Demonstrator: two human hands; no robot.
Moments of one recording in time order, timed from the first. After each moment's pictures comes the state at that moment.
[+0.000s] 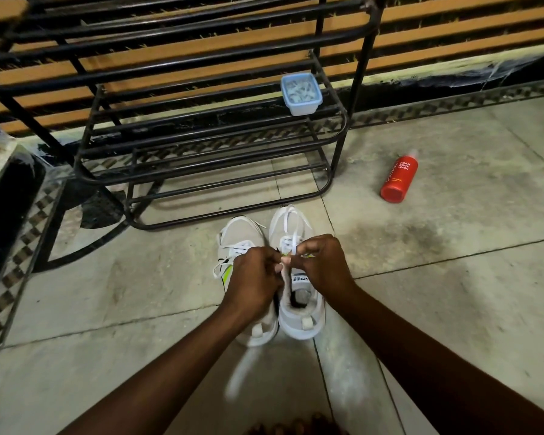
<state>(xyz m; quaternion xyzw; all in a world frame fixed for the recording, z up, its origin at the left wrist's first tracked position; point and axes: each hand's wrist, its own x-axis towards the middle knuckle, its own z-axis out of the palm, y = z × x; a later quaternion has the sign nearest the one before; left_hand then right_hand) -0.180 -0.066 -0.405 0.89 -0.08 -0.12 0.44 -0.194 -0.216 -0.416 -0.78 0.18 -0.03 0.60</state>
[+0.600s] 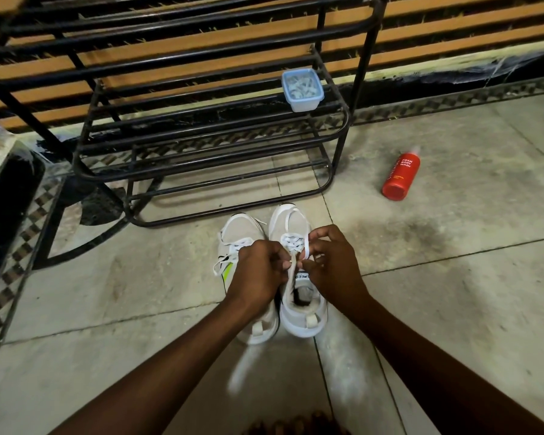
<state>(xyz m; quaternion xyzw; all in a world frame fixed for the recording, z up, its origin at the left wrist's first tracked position) -0.177 -0.074 -0.405 0.87 -0.08 -0.12 0.47 -0.206 -0.234 -0.436 -0.88 0.07 -0.14 0.44</state>
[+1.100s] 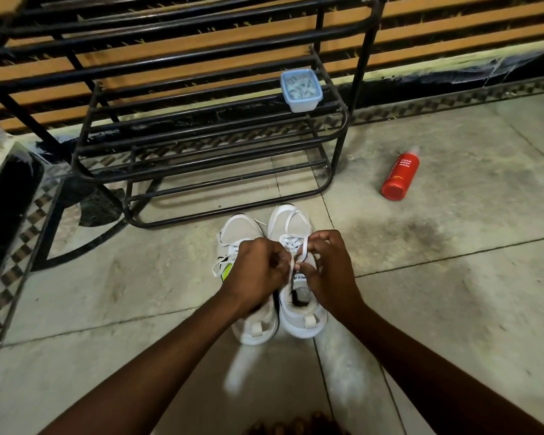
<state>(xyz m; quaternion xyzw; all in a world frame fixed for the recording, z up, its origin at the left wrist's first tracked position) -0.168 -0.069 -0.392 0.90 -0.20 -0.09 0.38 -0.213 -0.228 -0.447 -0.87 0.03 -0.19 0.46</state>
